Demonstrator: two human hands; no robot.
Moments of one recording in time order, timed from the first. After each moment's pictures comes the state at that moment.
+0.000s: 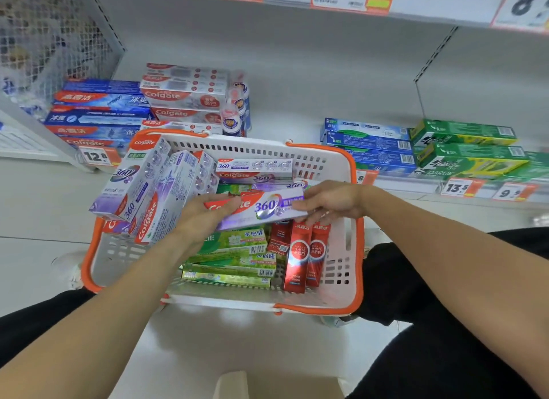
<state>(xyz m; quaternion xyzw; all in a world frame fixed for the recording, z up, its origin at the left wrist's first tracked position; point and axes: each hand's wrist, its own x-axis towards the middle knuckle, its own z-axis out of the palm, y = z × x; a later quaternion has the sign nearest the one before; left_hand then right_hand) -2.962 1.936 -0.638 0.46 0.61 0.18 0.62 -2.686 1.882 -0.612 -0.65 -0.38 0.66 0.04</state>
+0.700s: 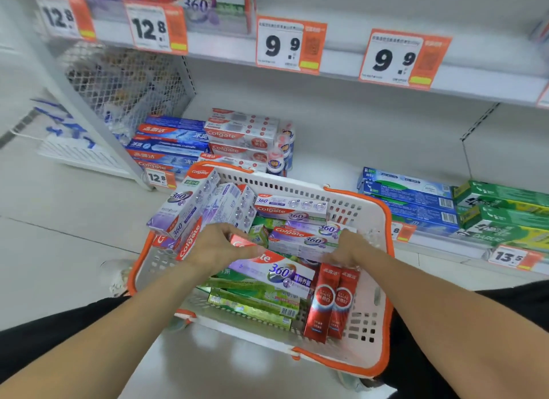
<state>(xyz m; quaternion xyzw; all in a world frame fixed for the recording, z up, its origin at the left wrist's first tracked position) -2.997 1.930 -0.597 0.57 0.62 0.14 0.52 -2.708 1.897 -0.671 -0.79 -0.46 0.39 -0.08</state>
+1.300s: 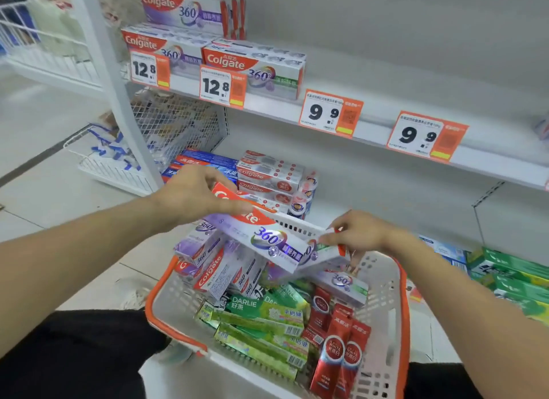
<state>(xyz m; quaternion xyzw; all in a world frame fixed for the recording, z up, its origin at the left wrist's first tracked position) -3.049 1.993 -0.439 0.65 0.60 0.22 0.42 -2.735 1.963 -0.501 -0.67 -0.62 0.41 0.00</state>
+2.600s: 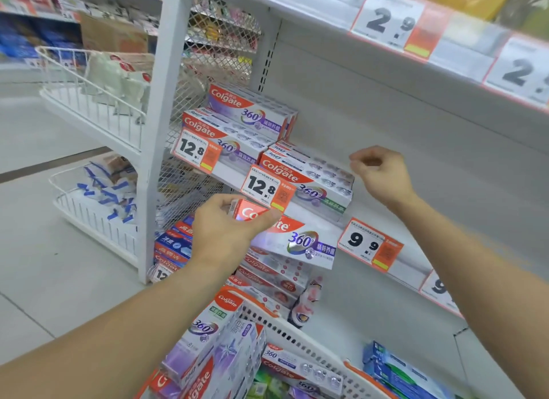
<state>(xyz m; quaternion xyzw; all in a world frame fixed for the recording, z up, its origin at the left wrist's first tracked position) -3.060 2.072 -0.409 0.40 0.54 0.59 0.45 -2.796 2.177 -0.318 -0.61 -0.67 0.08 0.41</state>
